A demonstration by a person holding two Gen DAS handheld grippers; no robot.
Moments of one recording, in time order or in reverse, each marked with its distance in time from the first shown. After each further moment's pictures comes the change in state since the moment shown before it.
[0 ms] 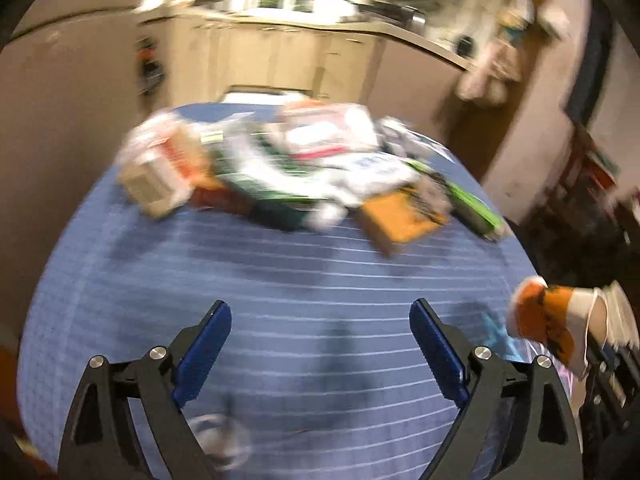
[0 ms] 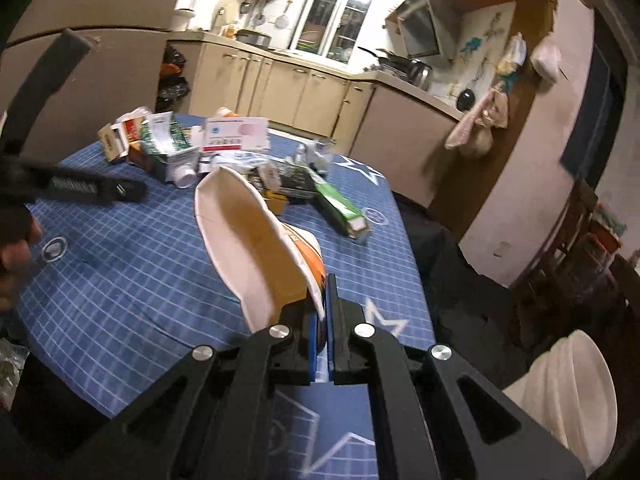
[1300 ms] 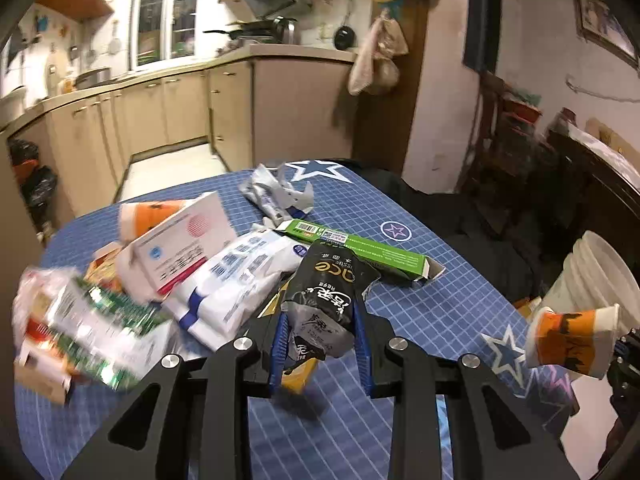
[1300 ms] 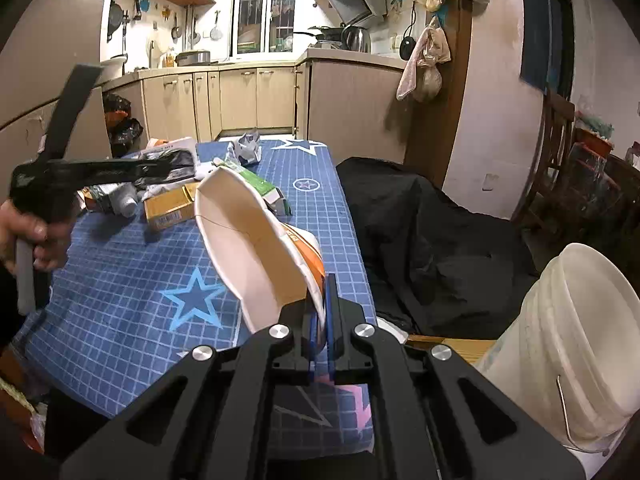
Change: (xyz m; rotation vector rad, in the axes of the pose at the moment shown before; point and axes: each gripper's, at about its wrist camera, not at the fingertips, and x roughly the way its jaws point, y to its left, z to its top) left arm 0.041 -0.074 0.059 0.300 -0.096 -0.184; right arm 0.005 -0.092 -0.029 0.288 0.036 0.023
